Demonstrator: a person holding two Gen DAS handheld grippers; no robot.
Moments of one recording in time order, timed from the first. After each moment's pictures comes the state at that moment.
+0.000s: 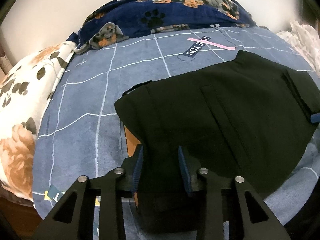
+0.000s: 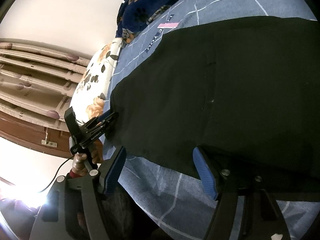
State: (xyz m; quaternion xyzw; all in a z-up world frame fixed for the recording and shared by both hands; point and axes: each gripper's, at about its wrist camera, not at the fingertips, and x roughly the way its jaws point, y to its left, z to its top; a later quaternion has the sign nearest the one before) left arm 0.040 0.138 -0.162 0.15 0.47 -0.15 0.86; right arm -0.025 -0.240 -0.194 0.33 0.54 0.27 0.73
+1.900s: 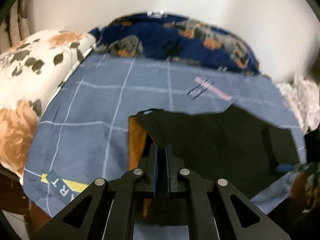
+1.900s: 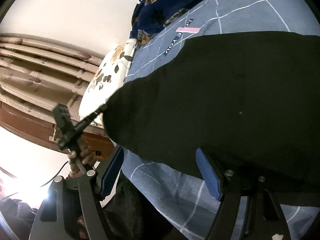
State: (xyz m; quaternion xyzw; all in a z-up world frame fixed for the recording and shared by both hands) left arm 0.044 0.173 -0.098 -0.01 0.46 -0.13 0.88; right arm -0.013 -0.215 -0.186 0.33 0.51 0.31 0.73
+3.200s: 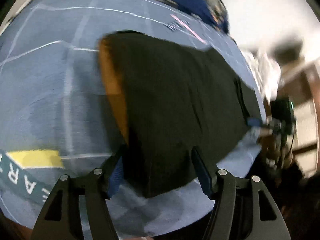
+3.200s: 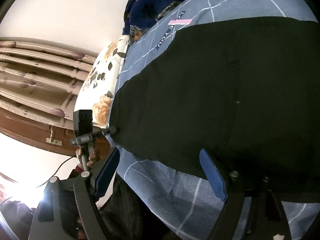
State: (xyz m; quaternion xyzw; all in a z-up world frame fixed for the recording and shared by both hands) left arm 0.048 0.196 -0.176 -0.09 0.61 -0.34 0.71; right arm -0.015 -0.215 -0.196 0.34 0.53 0.29 0.72
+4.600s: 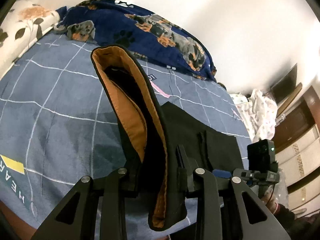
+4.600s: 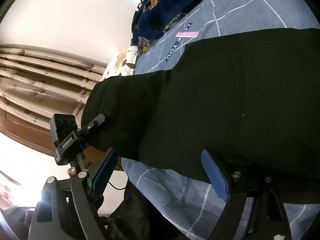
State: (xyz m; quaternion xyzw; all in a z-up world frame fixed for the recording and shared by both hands) left arm 0.036 0.103 -0.091 -0.15 0.47 -0.27 0.83; right arm -0.013 -0.219 -0.187 0.37 0.49 0.31 0.73
